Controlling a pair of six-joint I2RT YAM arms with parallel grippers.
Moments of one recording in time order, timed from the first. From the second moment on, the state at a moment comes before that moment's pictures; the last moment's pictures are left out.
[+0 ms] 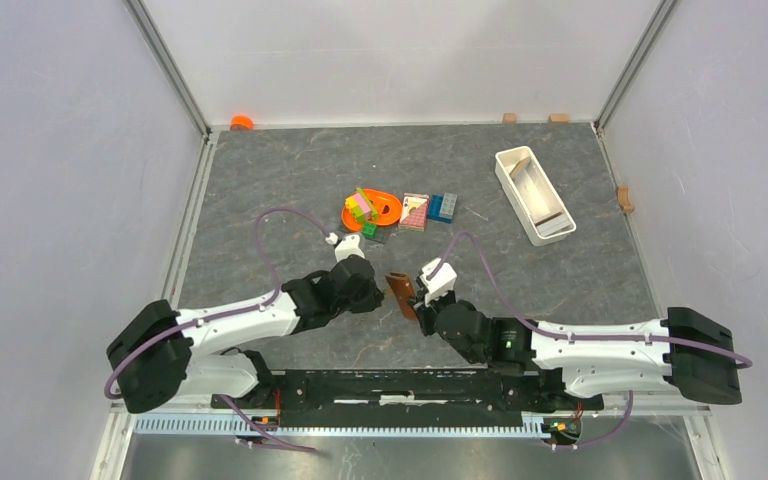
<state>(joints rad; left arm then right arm) -0.95 1.24 0.61 -0.16 -0.26 -0.93 1.35 1.09 0.48 0.20 0.64 0.33</state>
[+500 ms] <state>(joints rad) -0.94 0.97 0.44 -0.06 -0.08 -0.79 1.12 0.91 0.46 0.10 0.42 0.35</state>
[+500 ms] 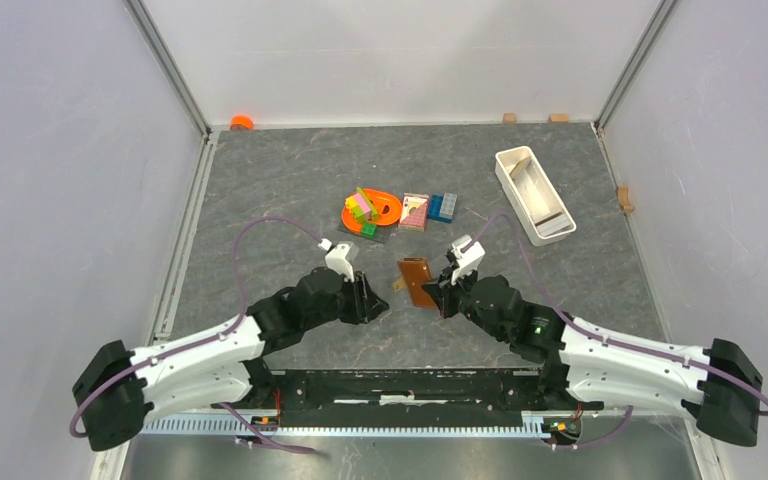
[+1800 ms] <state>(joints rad) -0.93 1.00 0.50 -0.11 0.23 -0.70 1.02 0.97 0.43 0.01 0.12 0.50</state>
